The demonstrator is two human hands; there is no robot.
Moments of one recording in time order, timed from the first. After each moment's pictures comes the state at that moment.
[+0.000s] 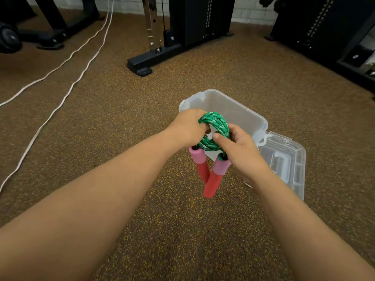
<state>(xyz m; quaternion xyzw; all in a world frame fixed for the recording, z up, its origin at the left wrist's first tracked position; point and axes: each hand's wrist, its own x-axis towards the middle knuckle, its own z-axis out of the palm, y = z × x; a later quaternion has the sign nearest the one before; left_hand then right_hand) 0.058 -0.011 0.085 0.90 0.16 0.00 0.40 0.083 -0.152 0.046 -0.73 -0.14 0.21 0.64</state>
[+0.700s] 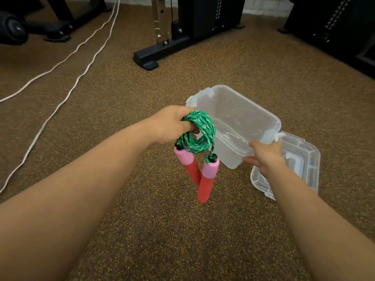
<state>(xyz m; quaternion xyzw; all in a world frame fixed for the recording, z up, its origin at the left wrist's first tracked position) 0.039 0.041 0.079 0.83 0.14 -0.07 0.54 0.159 -0.171 -0.021 -0.73 0.19 0.17 0.64</state>
